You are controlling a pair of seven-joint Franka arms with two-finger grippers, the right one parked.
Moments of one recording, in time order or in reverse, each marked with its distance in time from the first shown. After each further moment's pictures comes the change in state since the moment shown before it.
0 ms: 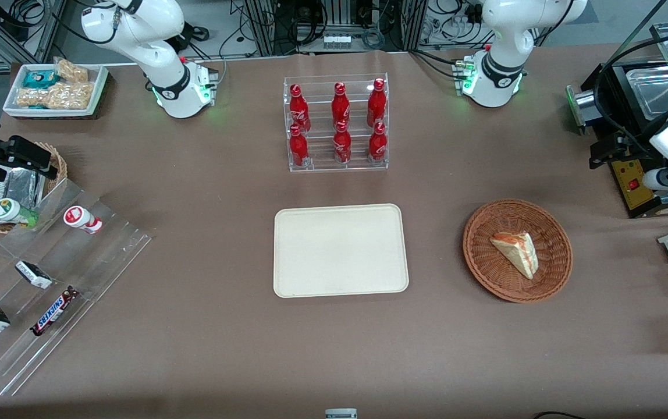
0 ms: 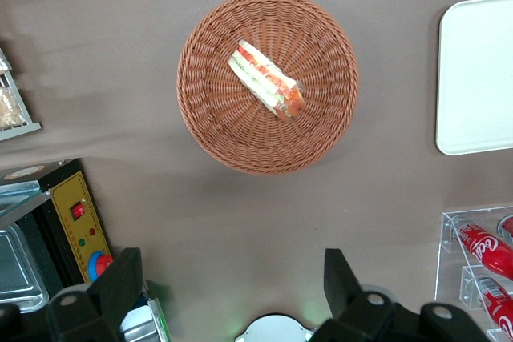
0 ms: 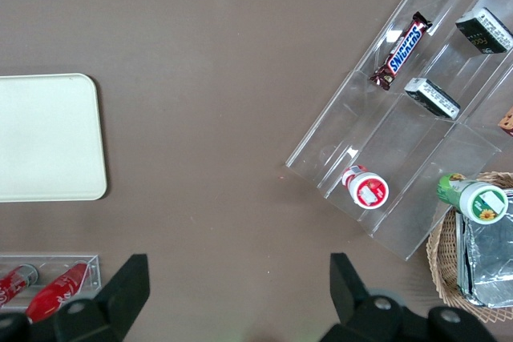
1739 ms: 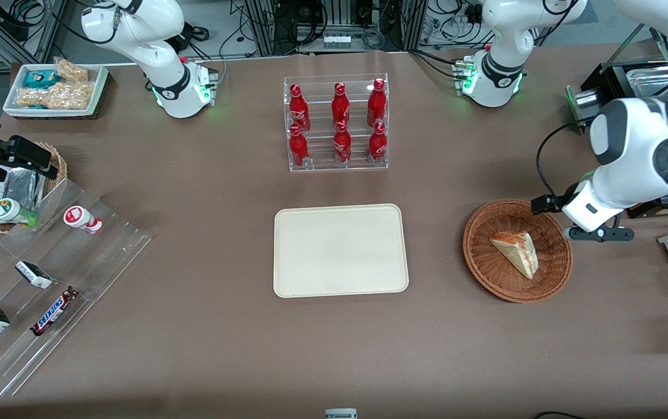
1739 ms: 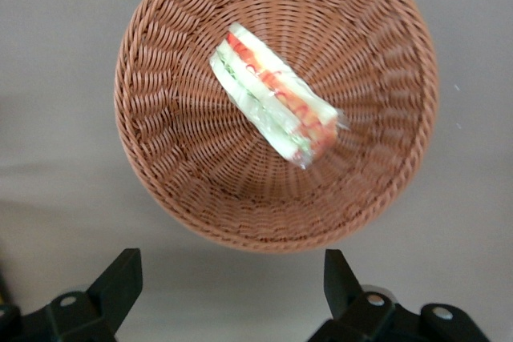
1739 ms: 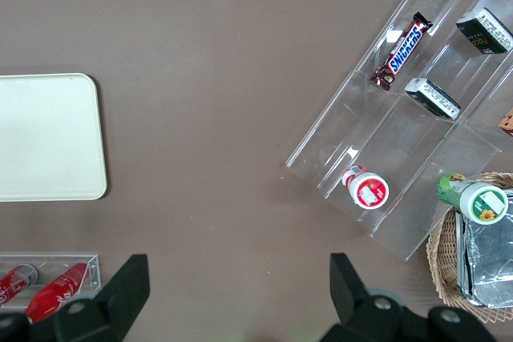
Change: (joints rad) arm 0.000 0.100 0.001 -0.505 0.000 0.590 -0.128
